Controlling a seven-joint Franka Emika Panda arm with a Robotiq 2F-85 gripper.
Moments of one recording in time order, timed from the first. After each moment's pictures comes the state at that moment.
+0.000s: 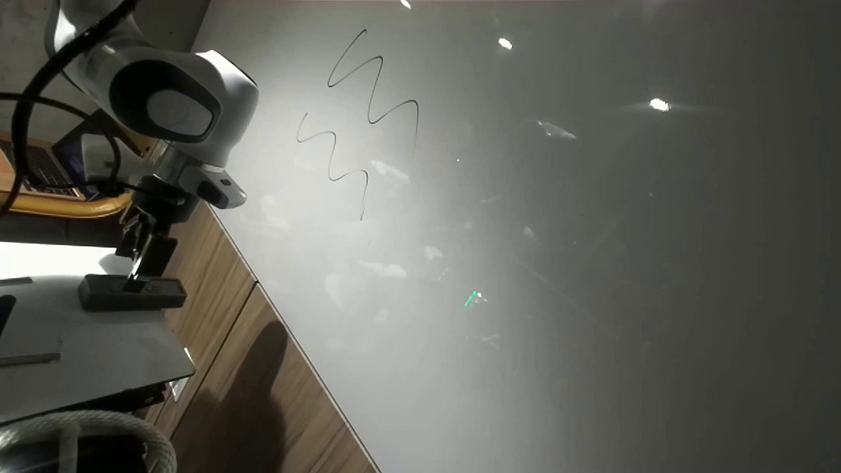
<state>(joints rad) 0.02 -0.02 0.14 -2.78 -0.09 2.65 0.34</state>
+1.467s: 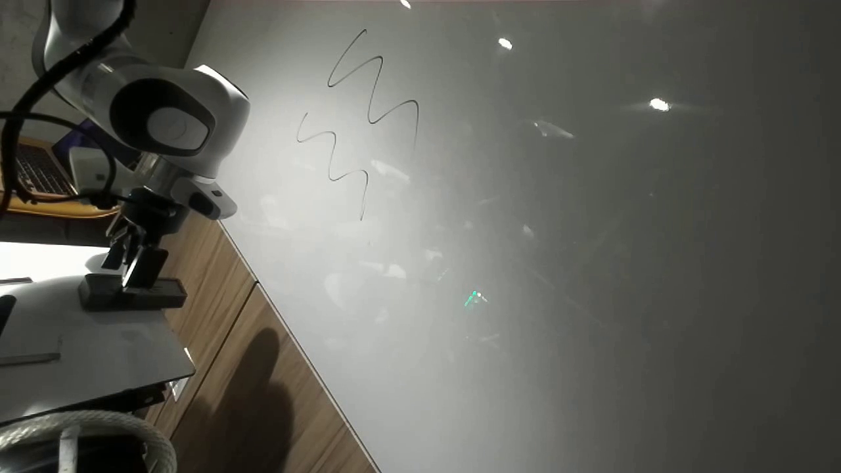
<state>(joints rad) 0.06 0.05 0.11 -2.77 -0.18 2.67 0.39</state>
